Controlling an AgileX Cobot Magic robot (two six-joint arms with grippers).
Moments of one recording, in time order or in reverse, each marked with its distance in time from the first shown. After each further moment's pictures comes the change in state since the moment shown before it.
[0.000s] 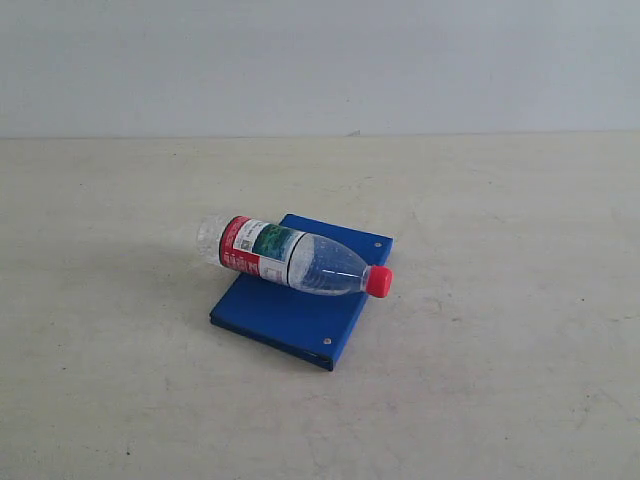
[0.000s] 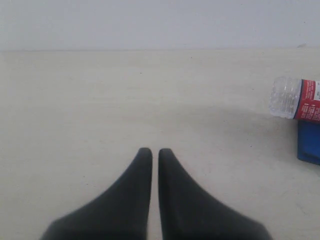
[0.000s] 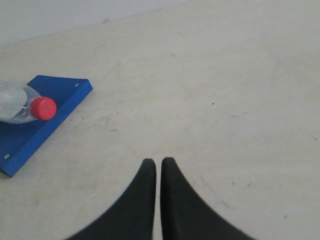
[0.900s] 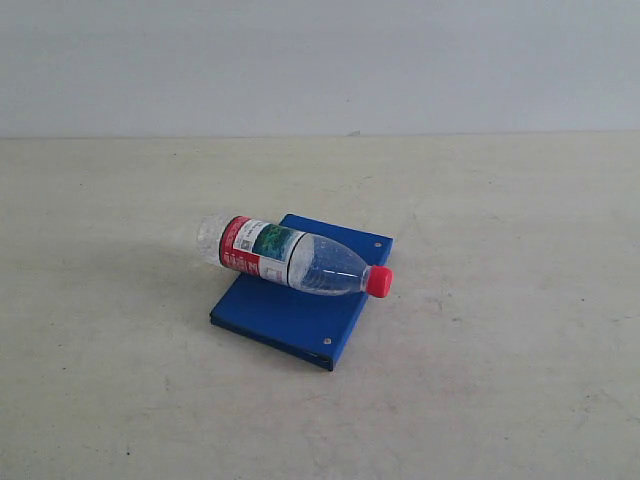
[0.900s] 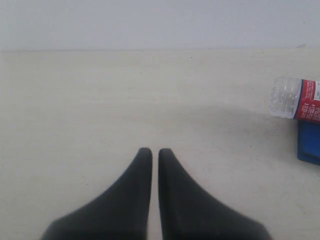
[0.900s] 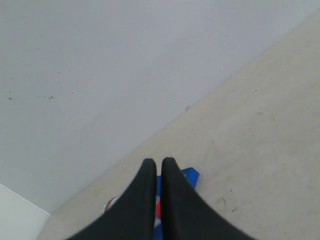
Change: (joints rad) left arm 0.000 0.000 0.000 0.000 0.000 0.000; right arm 0.000 0.000 0.000 0.361 -0.329 0.180
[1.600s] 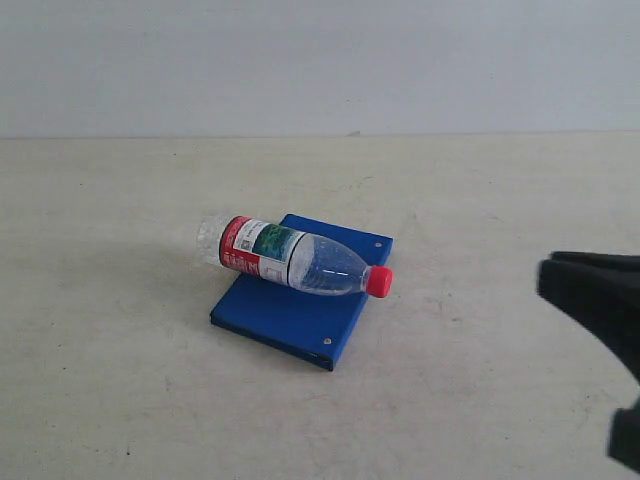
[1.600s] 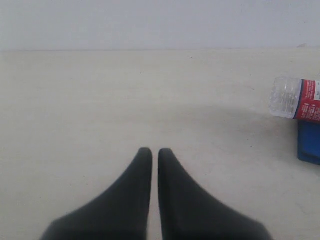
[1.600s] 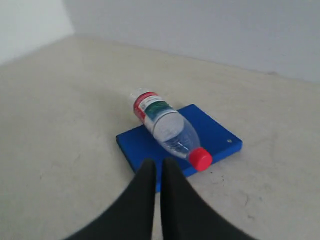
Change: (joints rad) left arm 0.000 0.000 0.000 0.000 0.000 0.000; right arm 0.472 0.548 -0.315 0.082 0.024 -0.819
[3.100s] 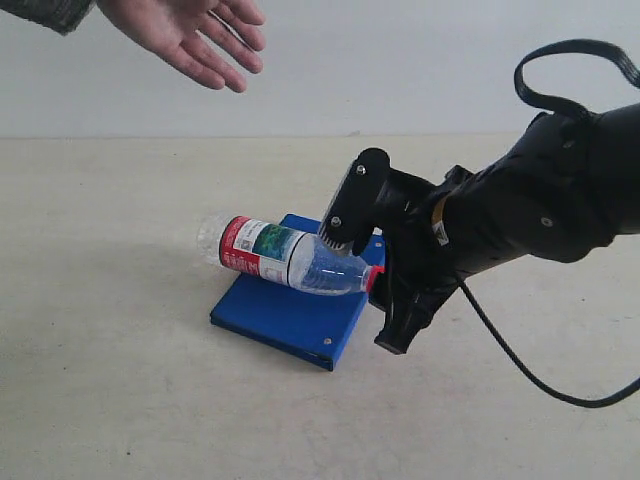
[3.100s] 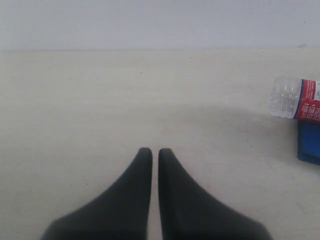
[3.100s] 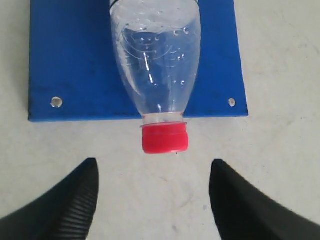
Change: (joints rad) left arm 0.000 0.000 0.000 0.000 0.000 0.000; right arm -0.016 1.080 -0.571 -0.669 0.168 0.023
